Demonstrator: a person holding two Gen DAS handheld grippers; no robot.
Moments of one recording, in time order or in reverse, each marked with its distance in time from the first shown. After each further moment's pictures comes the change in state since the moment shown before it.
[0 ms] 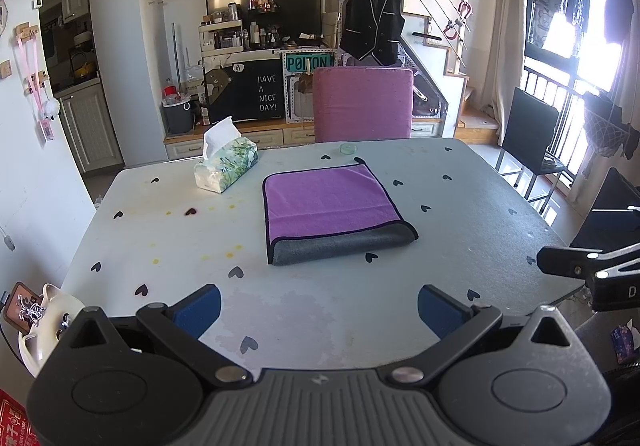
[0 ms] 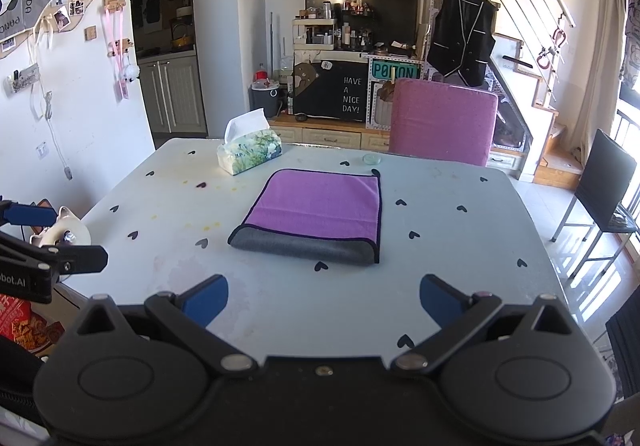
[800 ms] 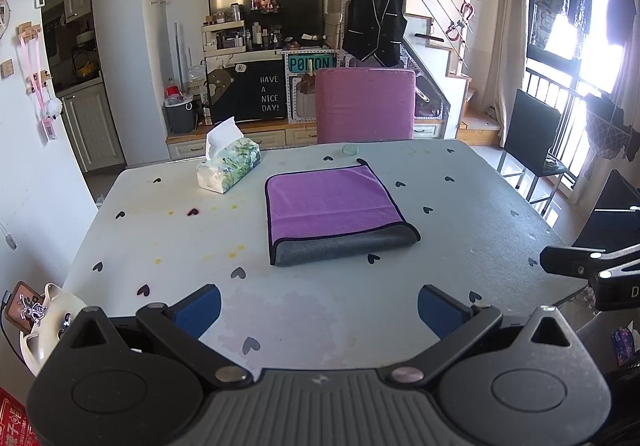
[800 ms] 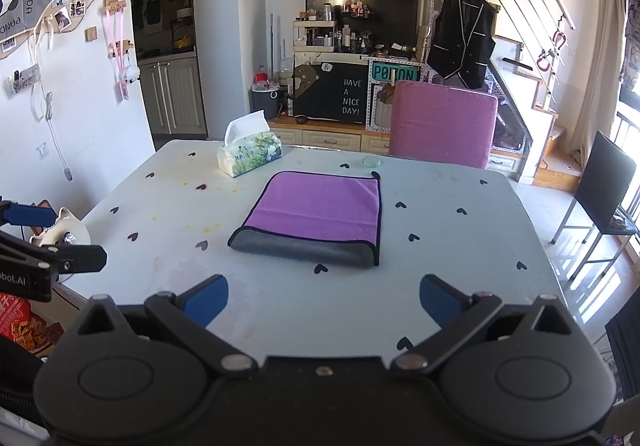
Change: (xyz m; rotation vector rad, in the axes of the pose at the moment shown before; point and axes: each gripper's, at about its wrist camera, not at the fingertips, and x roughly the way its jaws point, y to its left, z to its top) left arm 0.001 0.003 -0.001 -0.003 0.001 -0.001; right arm 0.001 0.001 -0.001 -0.003 -0.004 -0.001
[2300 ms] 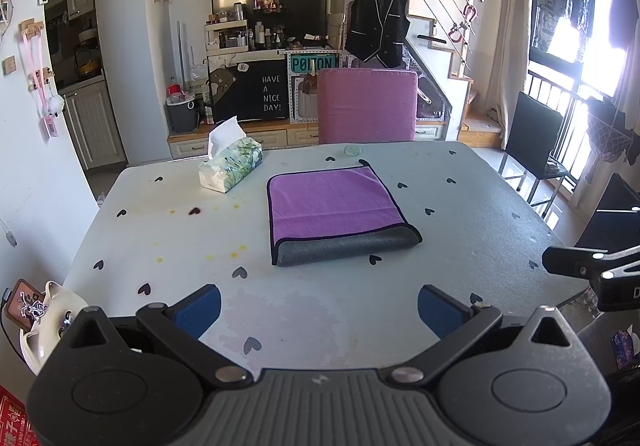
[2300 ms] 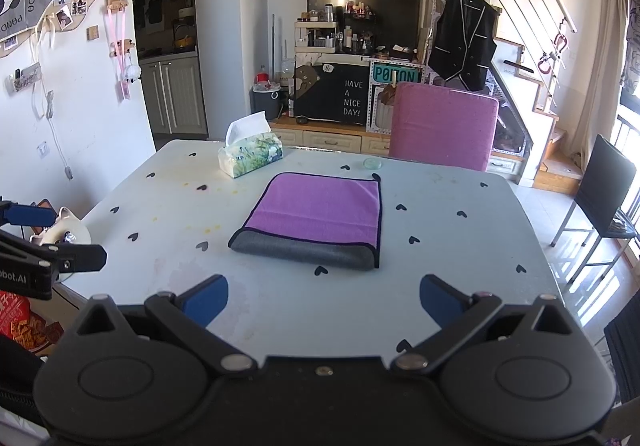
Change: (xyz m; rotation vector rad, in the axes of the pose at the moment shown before) left arm -0.005 0.003 0.008 -0.004 -0.006 0.000; right arm -0.008 -0.001 0.005 -0.003 -0.007 -0.001
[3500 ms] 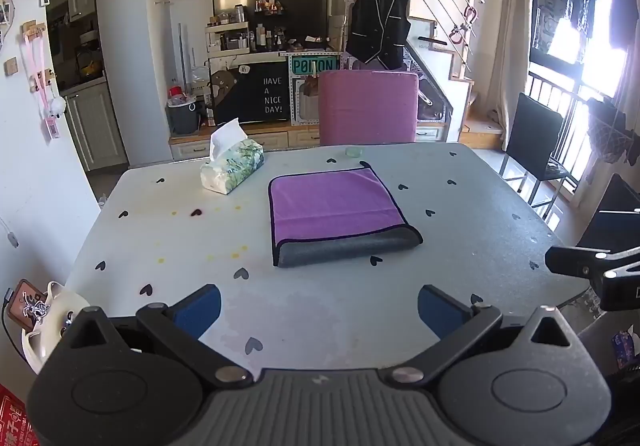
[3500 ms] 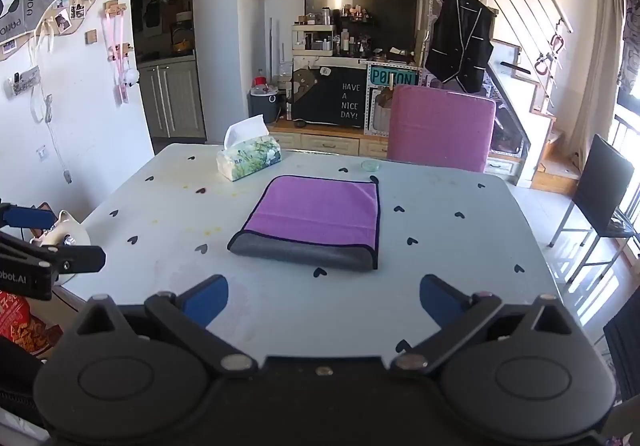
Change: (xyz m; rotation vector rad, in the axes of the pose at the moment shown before) left arm 0.000 0.000 -0.007 0.000 0.002 0.006; right arm -0.001 0.001 -0.002 -0.001 0.000 0.000
